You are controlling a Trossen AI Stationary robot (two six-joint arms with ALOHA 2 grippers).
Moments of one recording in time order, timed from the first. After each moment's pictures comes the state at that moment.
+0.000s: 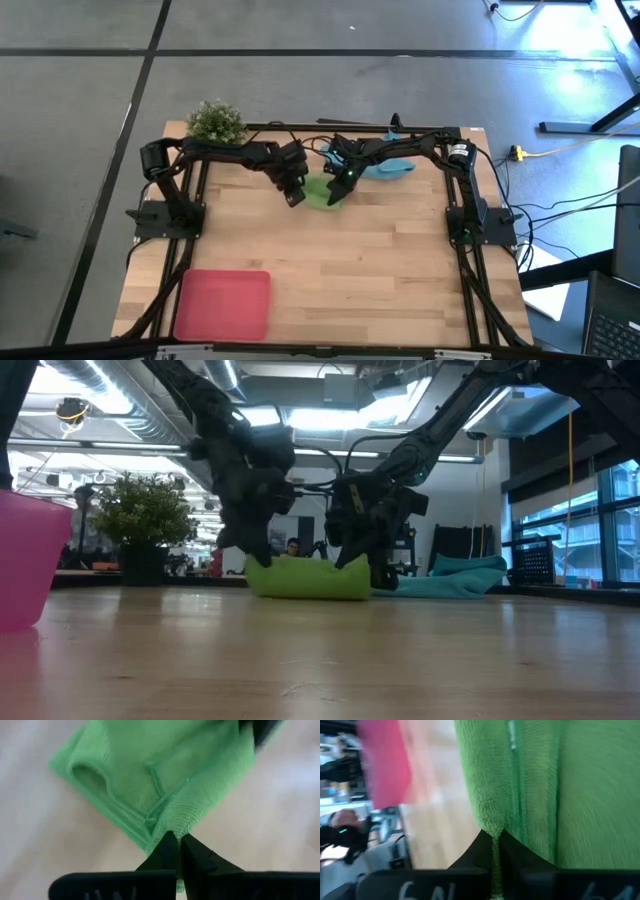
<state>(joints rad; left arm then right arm) 0.40 1.73 1.03 -0.49 0.34 -0.23 -0.43 2.09 1.29 -0.39 -0.90 0.34</state>
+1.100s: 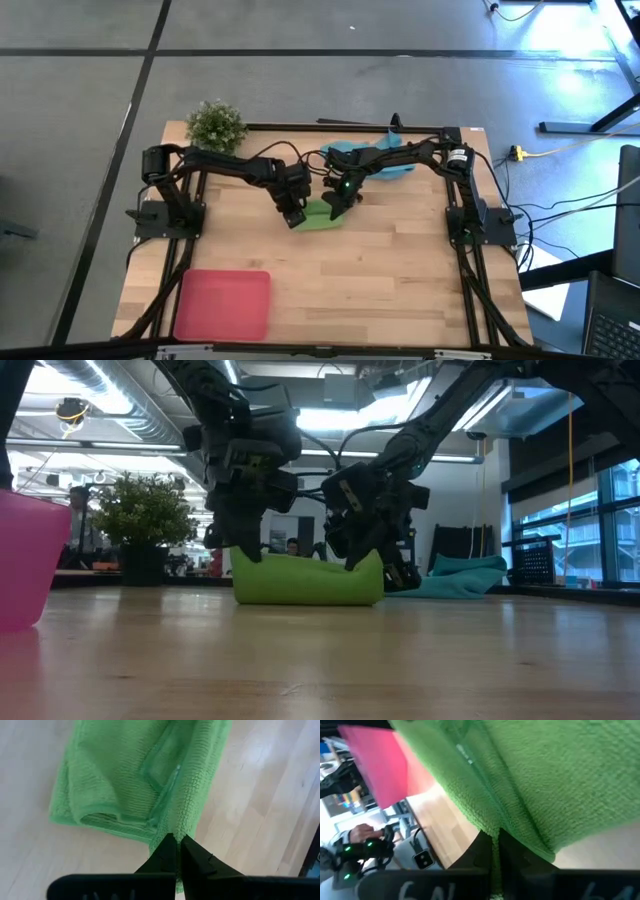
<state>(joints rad) 0.22 1.73 1.03 -0.54 0.42 -0.39 -0.34 2.09 1.29 -0.50 -0.87 0.57</state>
